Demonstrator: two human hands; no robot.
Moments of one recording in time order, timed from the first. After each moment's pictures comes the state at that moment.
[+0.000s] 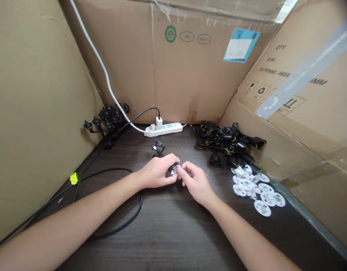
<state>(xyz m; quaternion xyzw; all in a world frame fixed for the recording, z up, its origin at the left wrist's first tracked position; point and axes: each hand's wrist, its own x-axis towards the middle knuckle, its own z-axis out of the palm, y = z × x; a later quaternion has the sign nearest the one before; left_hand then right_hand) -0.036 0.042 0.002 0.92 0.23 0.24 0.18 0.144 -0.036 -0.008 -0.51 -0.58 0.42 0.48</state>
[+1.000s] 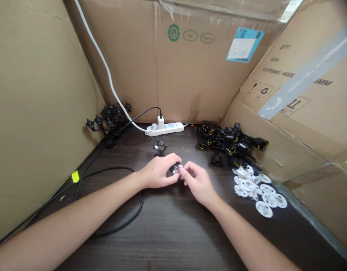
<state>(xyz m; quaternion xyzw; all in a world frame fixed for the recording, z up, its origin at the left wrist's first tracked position) -0.036 0.039 0.007 0.92 0.23 0.25 0.19 0.145 -0.039 -0.004 -0.53 -0.59 0.39 0.47</state>
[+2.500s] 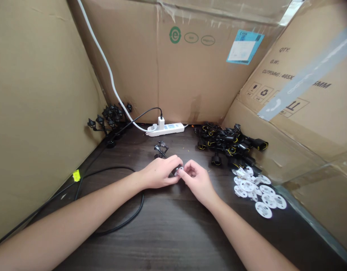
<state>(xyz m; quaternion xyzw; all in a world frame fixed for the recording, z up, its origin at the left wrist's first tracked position) -0.034 0.041 0.001 0.94 0.23 0.20 0.15 0.143 -0.035 -0.007 -0.56 -0.58 0.37 0.47</state>
